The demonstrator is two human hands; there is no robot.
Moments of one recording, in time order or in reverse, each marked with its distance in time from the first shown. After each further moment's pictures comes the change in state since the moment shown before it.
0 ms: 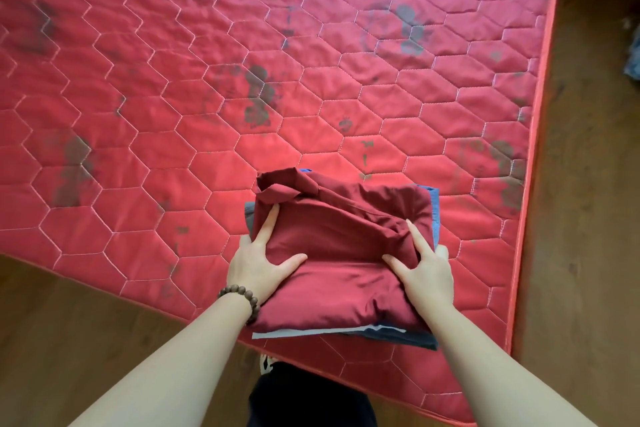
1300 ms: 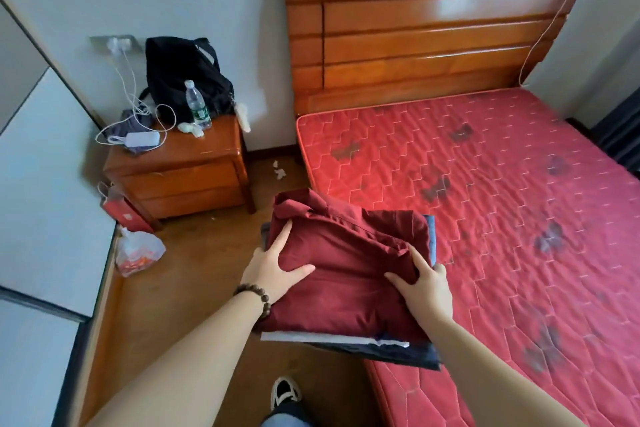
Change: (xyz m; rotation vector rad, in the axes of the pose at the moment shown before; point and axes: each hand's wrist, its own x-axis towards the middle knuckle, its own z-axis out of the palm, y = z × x) left_hand -0.257 -0.277 -0.459 -0.317 0.658 -0.556; right_hand -0.296 -0.564 0.090 -0.176 -0.344 -0.940
